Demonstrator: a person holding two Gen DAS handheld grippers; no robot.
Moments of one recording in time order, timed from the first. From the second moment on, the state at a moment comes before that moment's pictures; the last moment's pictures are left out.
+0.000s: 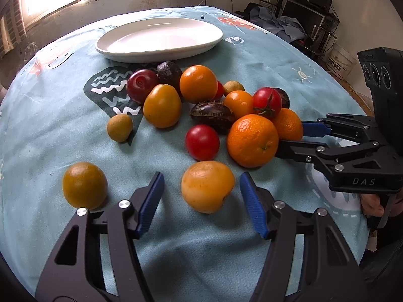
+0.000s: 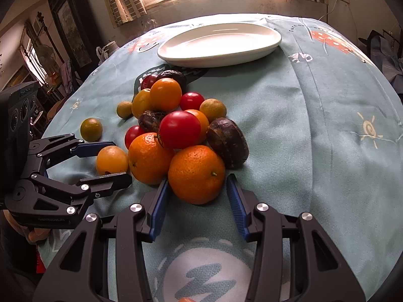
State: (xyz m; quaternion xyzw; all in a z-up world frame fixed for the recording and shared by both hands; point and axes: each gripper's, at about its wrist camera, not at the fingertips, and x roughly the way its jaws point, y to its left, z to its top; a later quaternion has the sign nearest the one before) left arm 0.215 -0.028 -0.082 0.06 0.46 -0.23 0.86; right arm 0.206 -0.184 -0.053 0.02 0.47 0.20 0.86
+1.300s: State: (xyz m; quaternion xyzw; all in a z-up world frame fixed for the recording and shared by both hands) left arm 0.466 -0.028 -0.050 0.00 0.48 -0.16 0.86; right arm 0.417 -0.157 -0.044 -0.02 0.46 0.20 0.87
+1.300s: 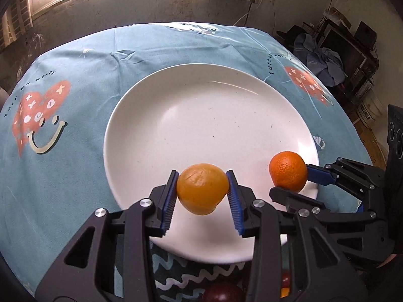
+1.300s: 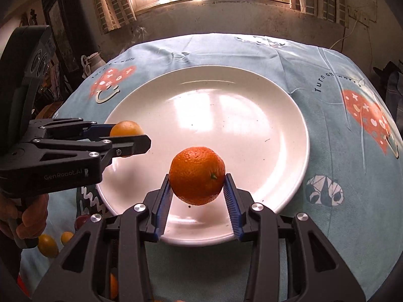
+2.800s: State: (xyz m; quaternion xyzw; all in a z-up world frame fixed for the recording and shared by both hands) left arm 0.198 0.053 -0.065 -0.04 0.40 -0.12 0.91; right arm 0.255 -0.197 -0.061 0.00 0.46 0.10 0.88
